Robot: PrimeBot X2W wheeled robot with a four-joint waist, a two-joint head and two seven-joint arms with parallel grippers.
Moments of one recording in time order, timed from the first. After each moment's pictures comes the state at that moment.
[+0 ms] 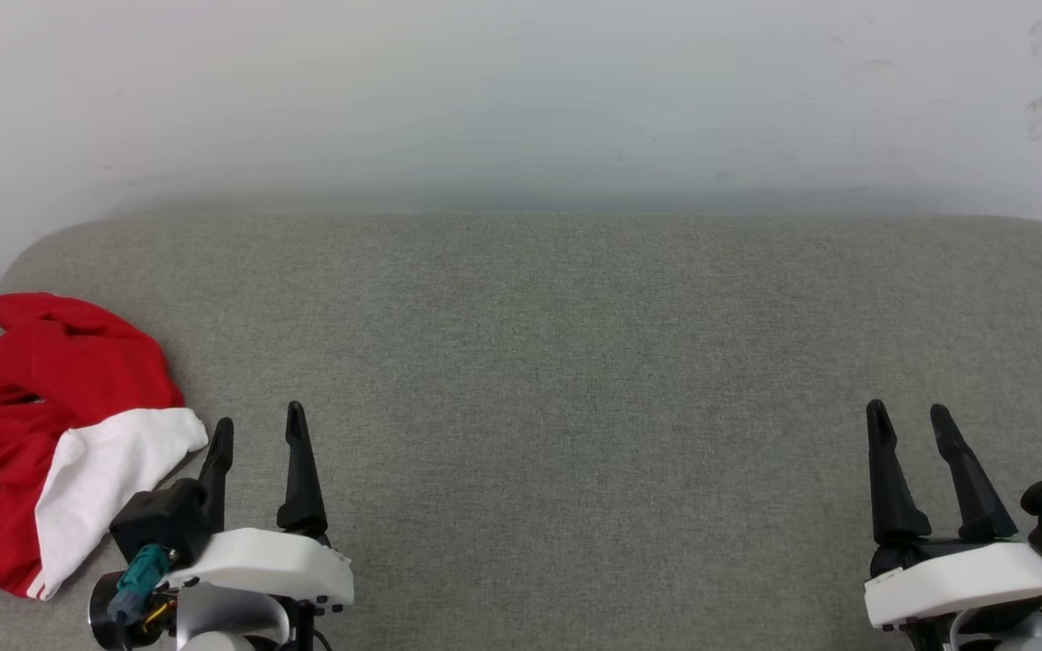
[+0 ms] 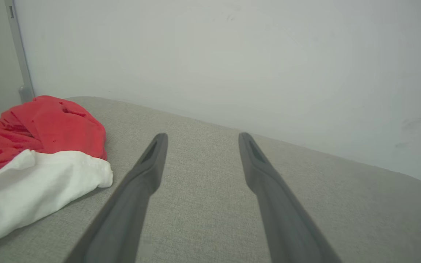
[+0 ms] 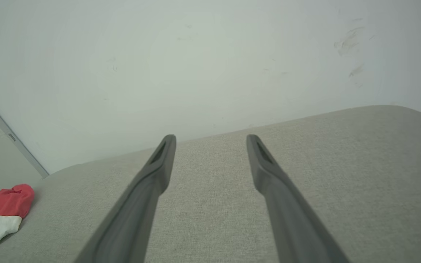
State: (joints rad) left arm -0.05 0.10 -0.09 0.07 -0.37 0.15 -0.18; right arm -0.01 -0.05 -0.06 0.07 0.36 0.13 -0.18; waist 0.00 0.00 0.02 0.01
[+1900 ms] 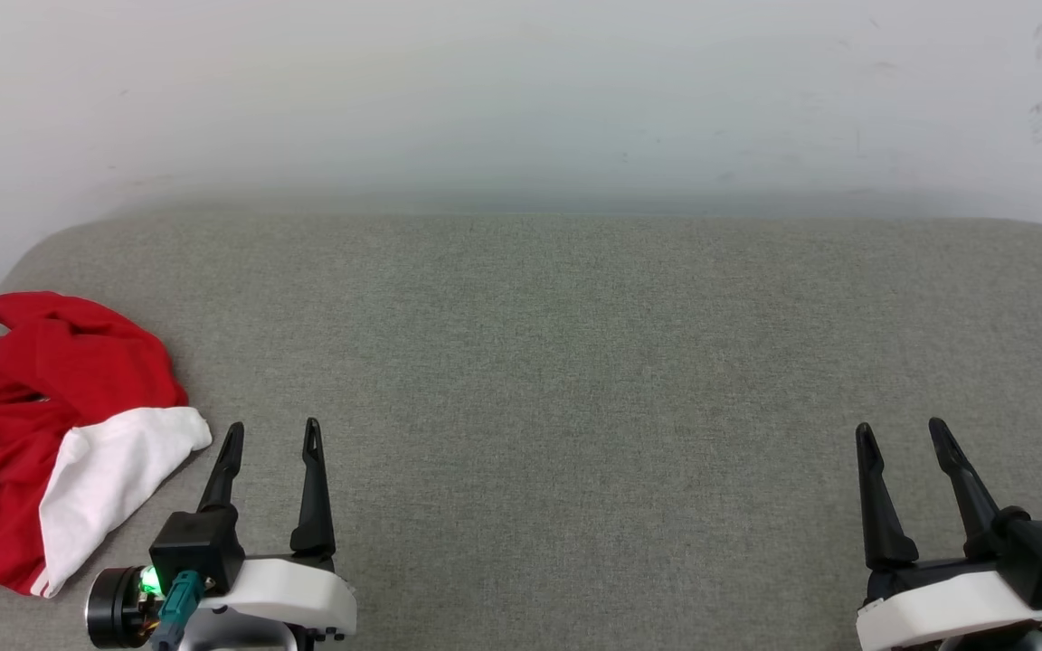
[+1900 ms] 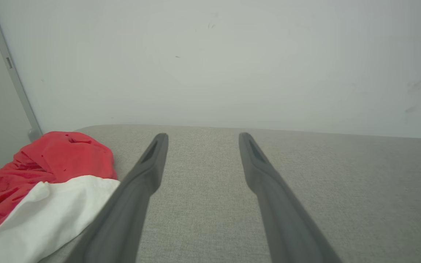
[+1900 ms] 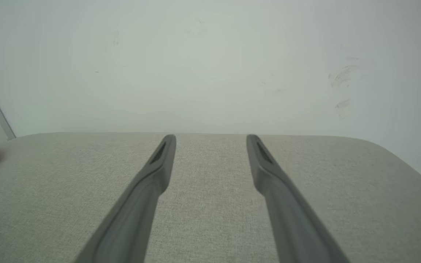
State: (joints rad) left arm -0.03 0.05 -0.02 0.12 -0.10 0.02 -0.26; right arm 0.02 -0.05 -0.06 0.08 0.11 0.13 -0.26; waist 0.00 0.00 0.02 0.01
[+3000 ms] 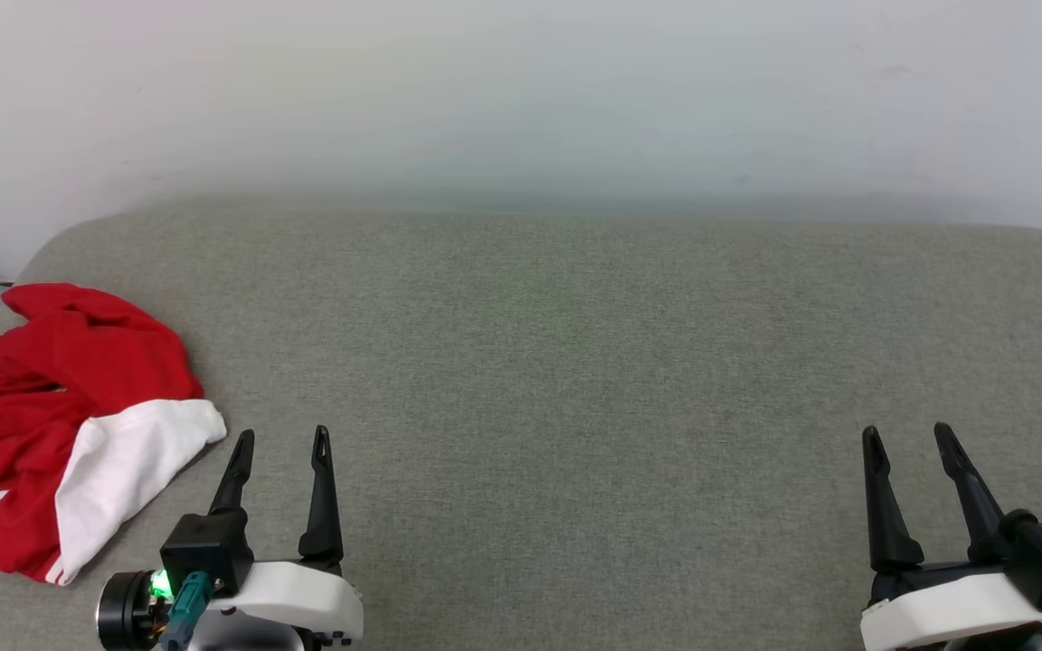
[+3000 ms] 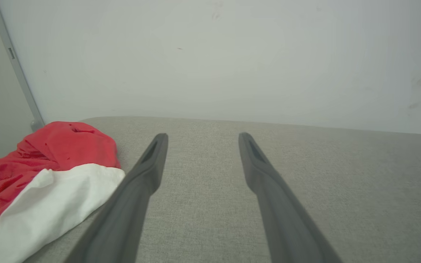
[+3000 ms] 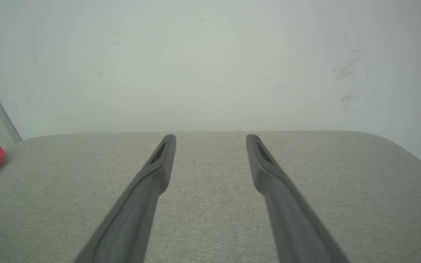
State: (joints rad) left arm -0.03 0.05 -0.03 0.15 -0.11 0.03 -0.26; right arm 0.02 -0.05 -0.07 0.09 0.14 0.13 -0.26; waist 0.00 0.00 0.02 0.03
